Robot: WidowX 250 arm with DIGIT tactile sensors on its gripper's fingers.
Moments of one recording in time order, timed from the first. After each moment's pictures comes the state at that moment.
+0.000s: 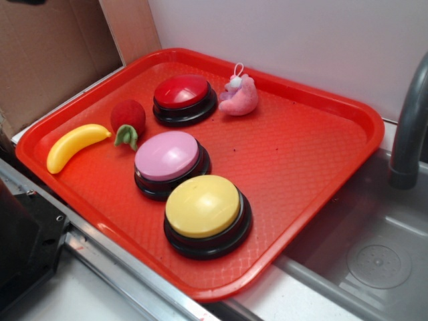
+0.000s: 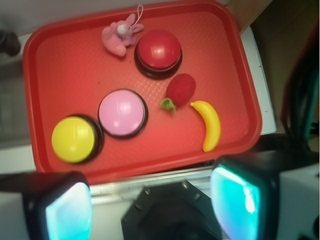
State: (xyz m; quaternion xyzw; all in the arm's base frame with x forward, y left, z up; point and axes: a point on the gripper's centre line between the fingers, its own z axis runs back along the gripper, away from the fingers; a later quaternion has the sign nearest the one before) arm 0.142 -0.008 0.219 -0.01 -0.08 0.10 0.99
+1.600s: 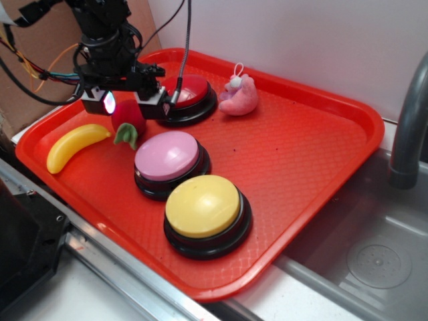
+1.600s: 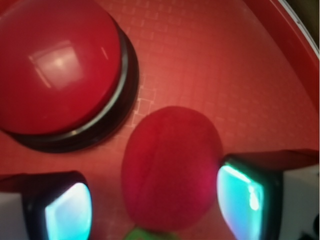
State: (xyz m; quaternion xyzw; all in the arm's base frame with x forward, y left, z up) arm 0.228 0.050 0.033 0.03 -0.07 0.25 0.96
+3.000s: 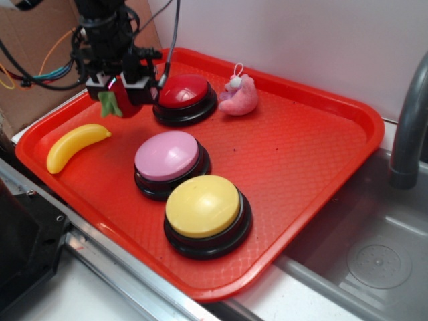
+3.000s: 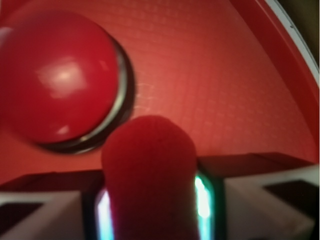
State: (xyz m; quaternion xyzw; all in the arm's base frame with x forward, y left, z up) arm 0.234 0.045 0.073 0.00 -0.05 0.26 0.97
